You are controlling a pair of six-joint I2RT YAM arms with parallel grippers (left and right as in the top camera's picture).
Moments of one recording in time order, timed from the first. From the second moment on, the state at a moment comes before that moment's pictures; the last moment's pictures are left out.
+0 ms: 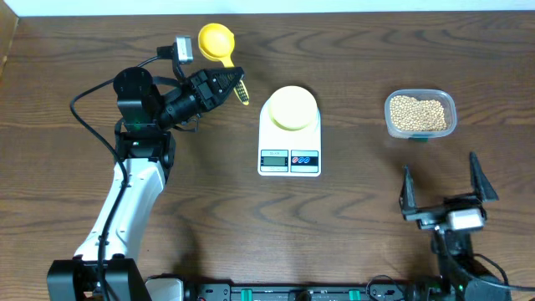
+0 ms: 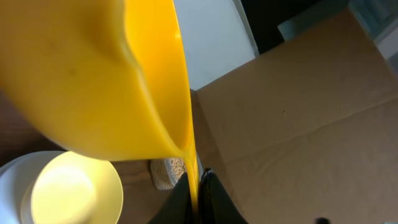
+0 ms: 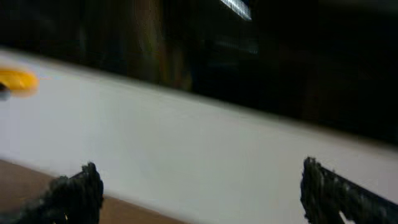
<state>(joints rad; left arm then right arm) 0.00 1.43 0.90 0.41 0.97 -0.91 -0.04 0.02 0.02 0.51 -0.28 -0.13</state>
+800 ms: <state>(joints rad) -0.26 1.43 0.90 0.76 0.82 -0.92 -0.03 0.94 0.67 0.54 -0.88 0.47</state>
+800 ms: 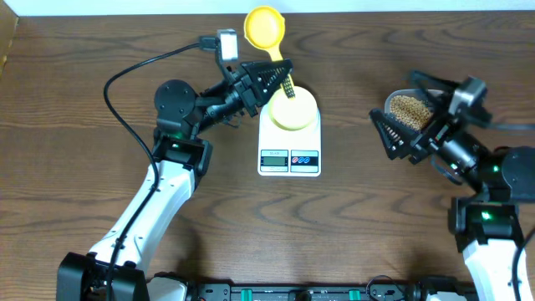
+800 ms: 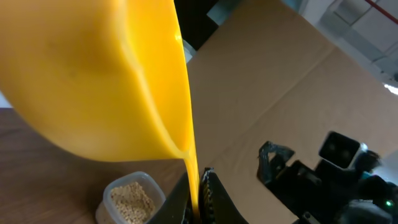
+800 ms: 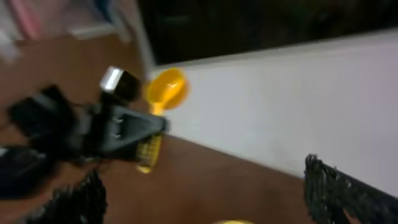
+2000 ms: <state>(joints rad) -0.36 1.43 0.90 0.76 0.64 -1.38 0.45 1.19 0.67 0.73 -0.40 1.49</state>
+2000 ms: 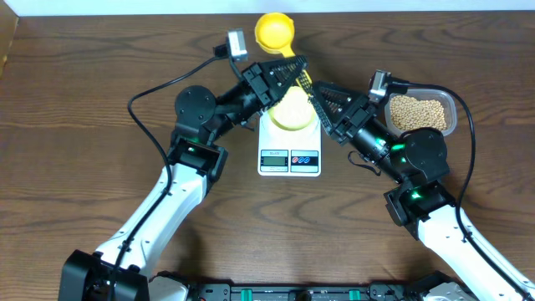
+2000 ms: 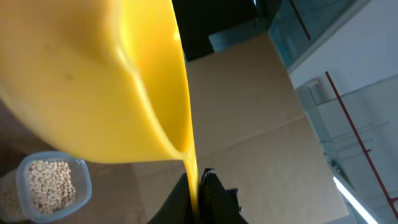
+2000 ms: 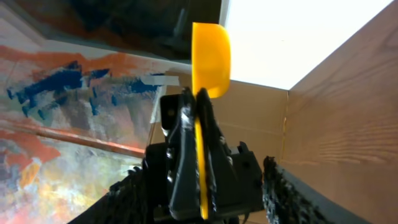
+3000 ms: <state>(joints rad) -0.41 1.43 0.90 0.76 0.61 -1.37 0.45 1.19 0.67 0.76 -0.38 1.45</state>
